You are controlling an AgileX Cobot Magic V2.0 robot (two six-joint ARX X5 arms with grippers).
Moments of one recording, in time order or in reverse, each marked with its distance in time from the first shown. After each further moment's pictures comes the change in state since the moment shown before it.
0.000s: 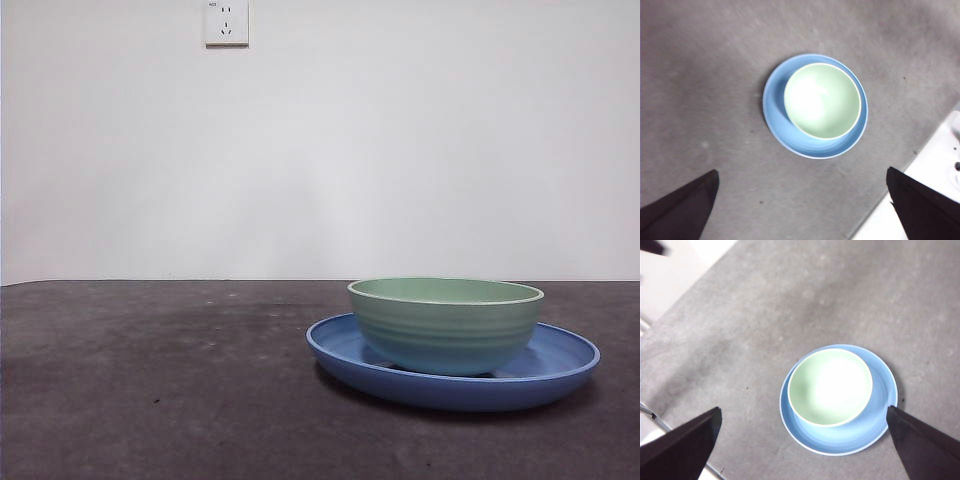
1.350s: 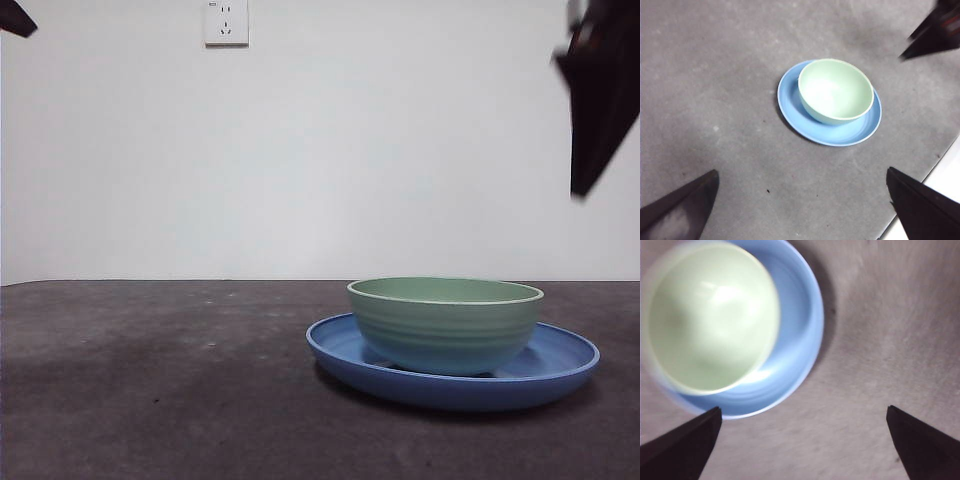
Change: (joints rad) left arm 0.051 -0.780 -0.938 0.513 0.000 -0.053; right arm -0.003 0.560 0.000 -0.029 0.263 -0.046
